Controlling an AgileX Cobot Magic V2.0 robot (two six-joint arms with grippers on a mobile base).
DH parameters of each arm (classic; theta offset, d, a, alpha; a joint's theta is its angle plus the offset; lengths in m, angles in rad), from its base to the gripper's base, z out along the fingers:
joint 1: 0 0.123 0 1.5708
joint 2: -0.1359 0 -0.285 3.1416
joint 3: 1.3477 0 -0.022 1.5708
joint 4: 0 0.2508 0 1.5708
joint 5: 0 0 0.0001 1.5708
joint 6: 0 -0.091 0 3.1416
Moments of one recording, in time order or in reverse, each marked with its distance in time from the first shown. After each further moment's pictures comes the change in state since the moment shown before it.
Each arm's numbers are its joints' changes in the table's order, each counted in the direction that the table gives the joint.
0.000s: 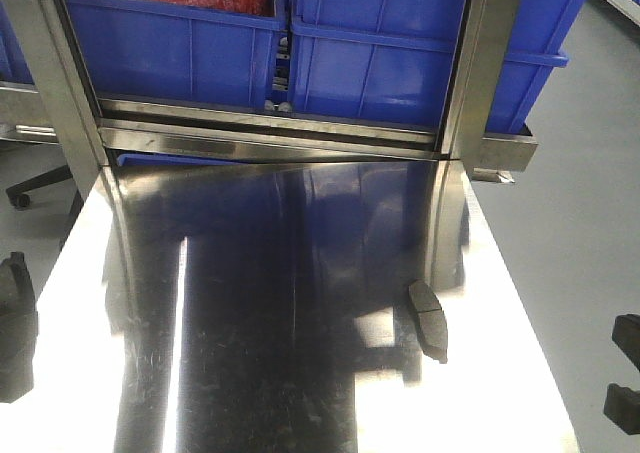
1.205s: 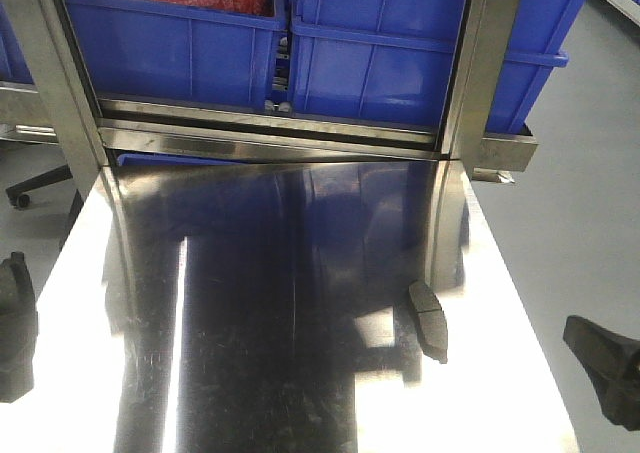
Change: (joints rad) left arm 0.000 0.000 0.000 0.000 0.000 0.000; right arm 0.000 0.000 0.000 0.000 0.015 0.000
